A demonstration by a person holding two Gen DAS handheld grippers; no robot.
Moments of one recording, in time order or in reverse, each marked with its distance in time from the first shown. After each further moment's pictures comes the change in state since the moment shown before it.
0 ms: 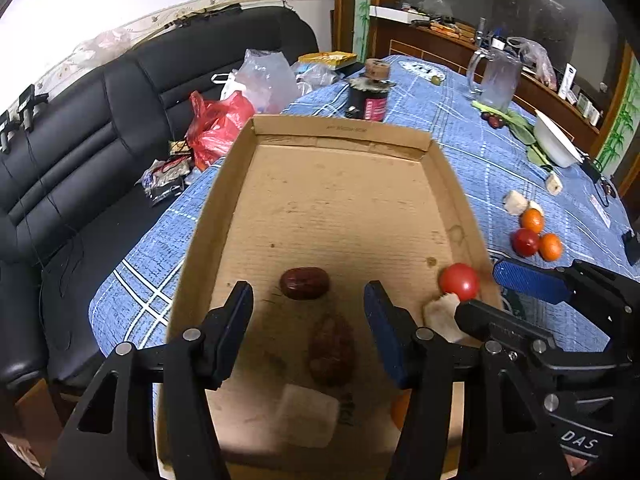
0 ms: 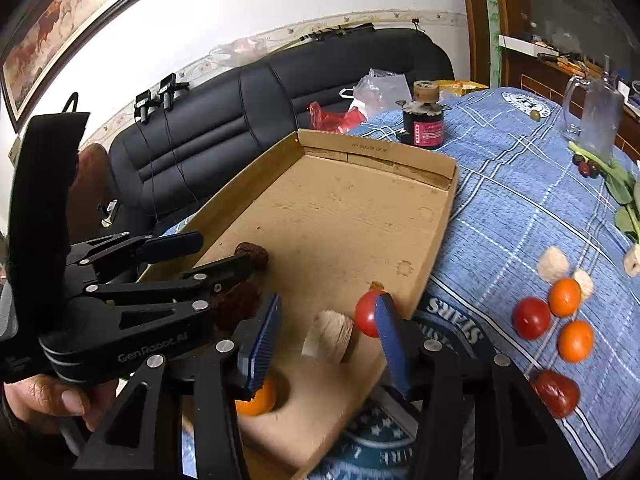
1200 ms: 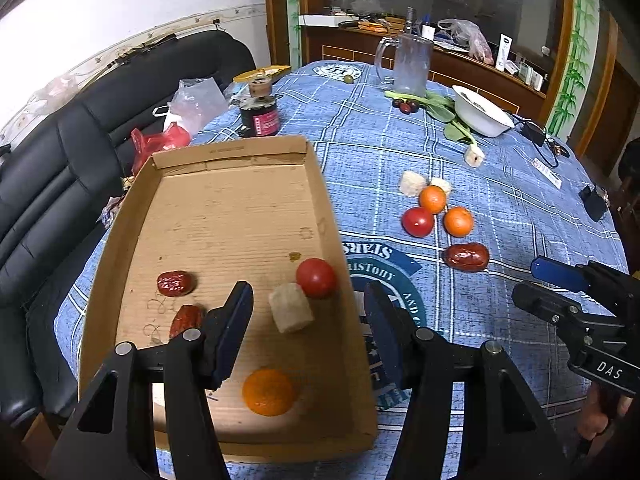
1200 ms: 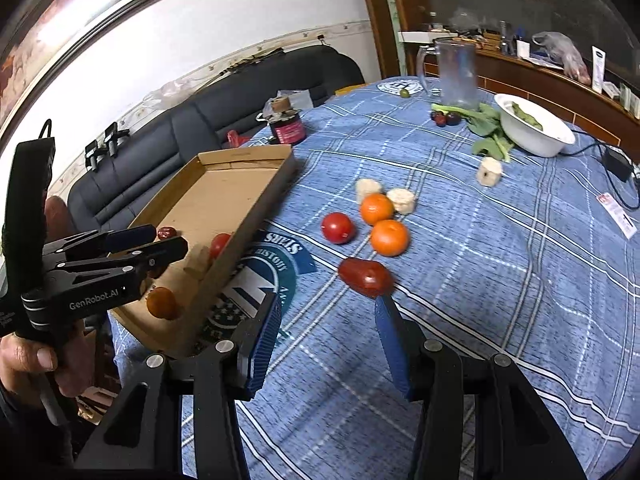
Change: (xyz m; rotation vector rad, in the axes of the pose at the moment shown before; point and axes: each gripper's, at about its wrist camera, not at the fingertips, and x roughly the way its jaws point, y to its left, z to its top) left arm -0.031 -0.093 -0.010 0.149 -0.042 -0.102; right arm -0.111 -0.097 -0.081 0.197 -0.078 -0.169
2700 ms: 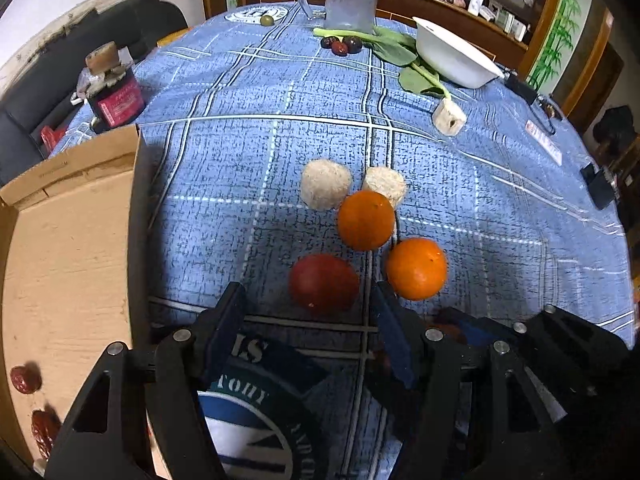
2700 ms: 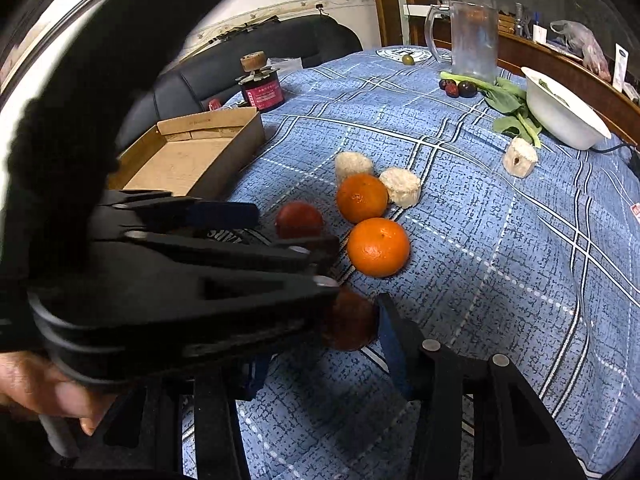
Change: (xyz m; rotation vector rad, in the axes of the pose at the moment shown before) left arm 0.120 -0.090 0.050 0.098 0.190 -0.129; right arm 0.084 -0.018 0.017 -0.043 0.095 -0.028
